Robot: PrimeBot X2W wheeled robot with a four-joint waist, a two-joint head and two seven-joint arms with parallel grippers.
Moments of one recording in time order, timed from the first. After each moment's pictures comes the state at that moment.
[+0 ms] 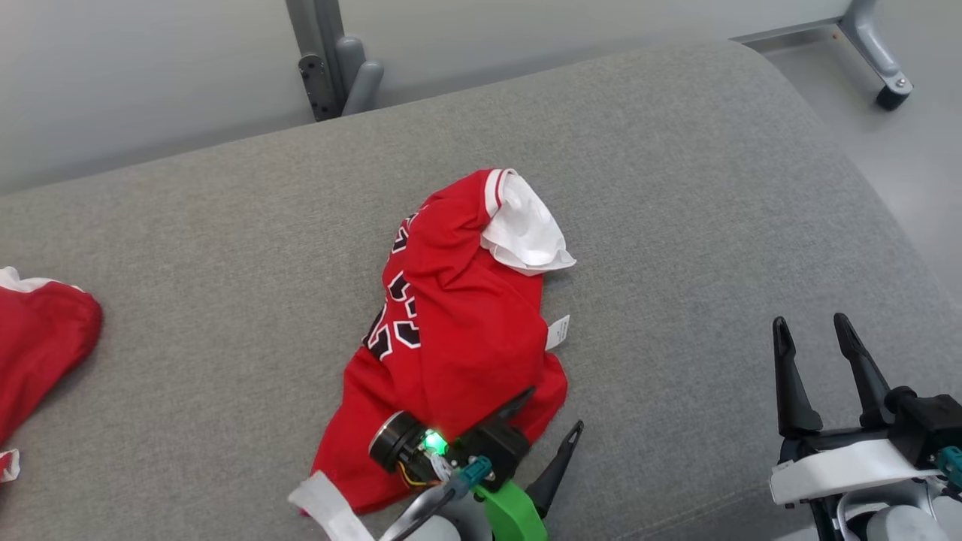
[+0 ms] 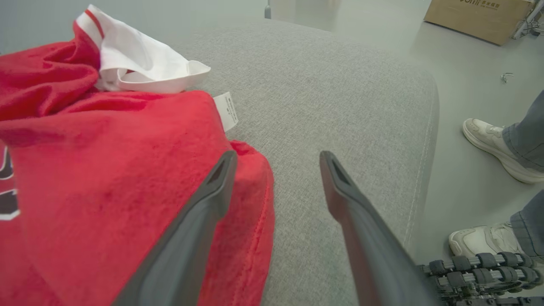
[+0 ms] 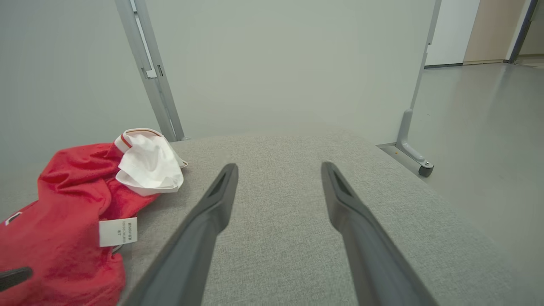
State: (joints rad) left arm -0.35 0.05 -0.88 0.50 -0.31 -0.01 -0.18; right arm 0.03 -0.10 -0.06 0.04 0.17 0.13 -0.26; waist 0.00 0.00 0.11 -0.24
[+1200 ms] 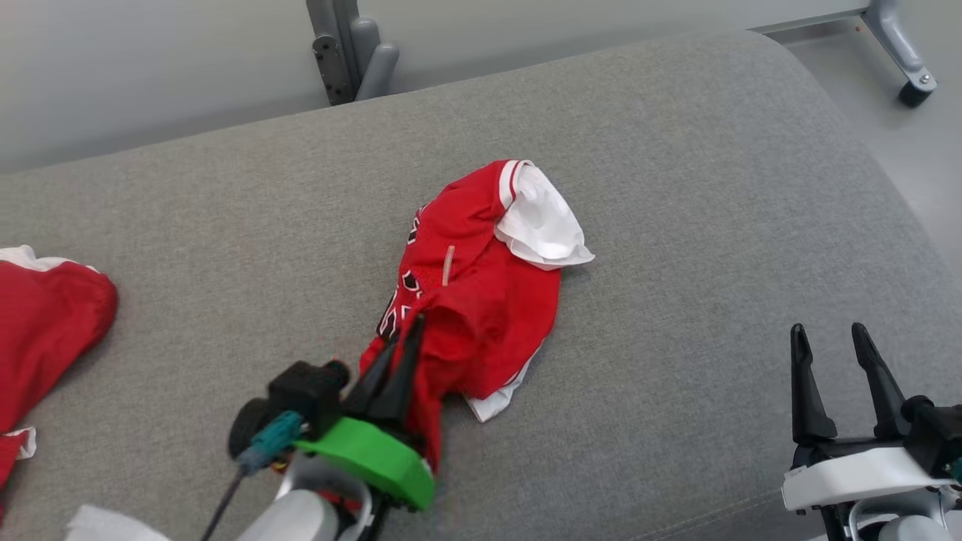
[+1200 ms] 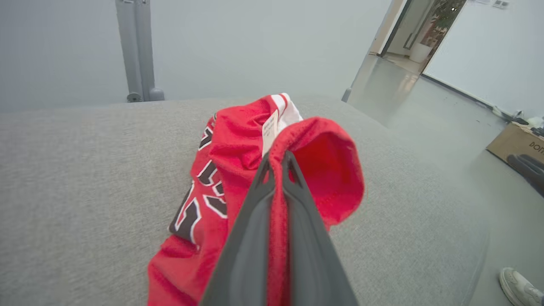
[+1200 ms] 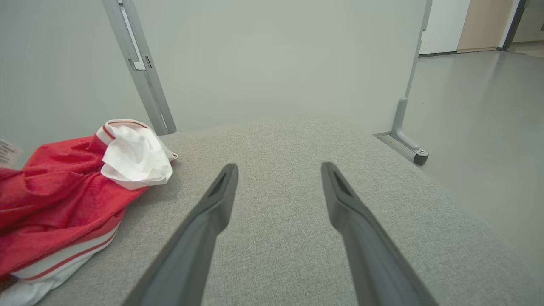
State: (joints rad) left arm -0.28 0.26 -0.71 0.08 -0.64 0.20 -0.16; right arm 0.04 -0.08 -0.11 0.05 0.18 0.13 -0.26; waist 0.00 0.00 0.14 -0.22
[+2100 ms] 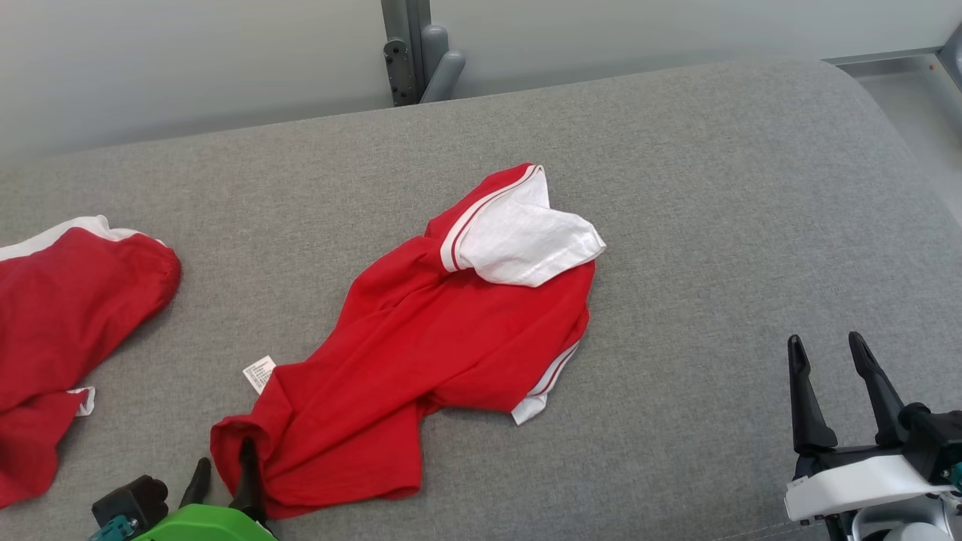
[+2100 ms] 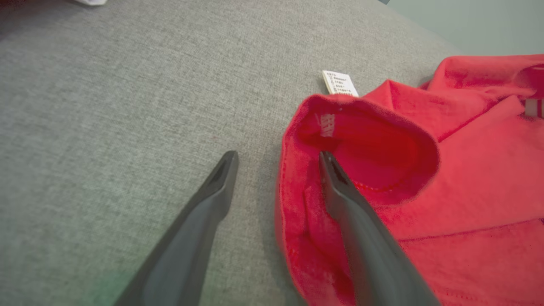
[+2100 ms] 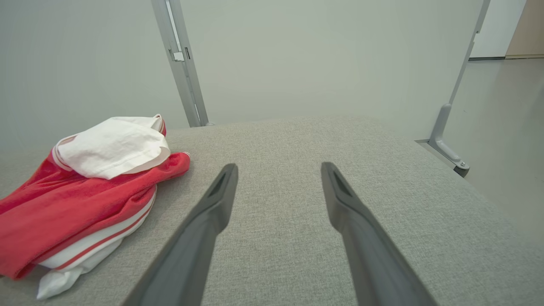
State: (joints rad) left arm -0.09 0.27 -0.36 0.54 -0.92 0.11 -0.26; right arm 0.07 -0.11 -0.08 0.05 0.18 0.13 -0.26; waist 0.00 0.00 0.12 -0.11
